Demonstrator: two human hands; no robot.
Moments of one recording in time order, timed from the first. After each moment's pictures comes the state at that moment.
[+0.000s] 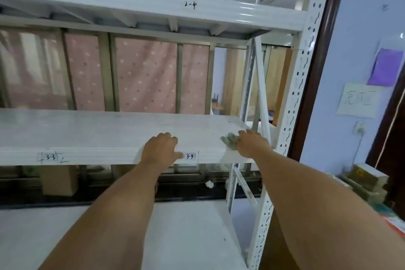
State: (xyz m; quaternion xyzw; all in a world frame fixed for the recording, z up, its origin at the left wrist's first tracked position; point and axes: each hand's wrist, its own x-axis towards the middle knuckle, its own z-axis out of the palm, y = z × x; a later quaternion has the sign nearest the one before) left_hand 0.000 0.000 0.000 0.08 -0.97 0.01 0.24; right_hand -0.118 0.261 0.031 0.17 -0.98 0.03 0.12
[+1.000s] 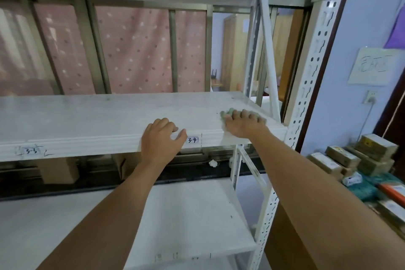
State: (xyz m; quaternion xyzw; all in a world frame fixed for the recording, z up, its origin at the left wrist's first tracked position) left_hand -0.028 -0.007 -0.053 0.03 -0.86 -0.12 0.50; right_hand -0.146 0.217 0.012 0.10 -0.99 0.09 0.01
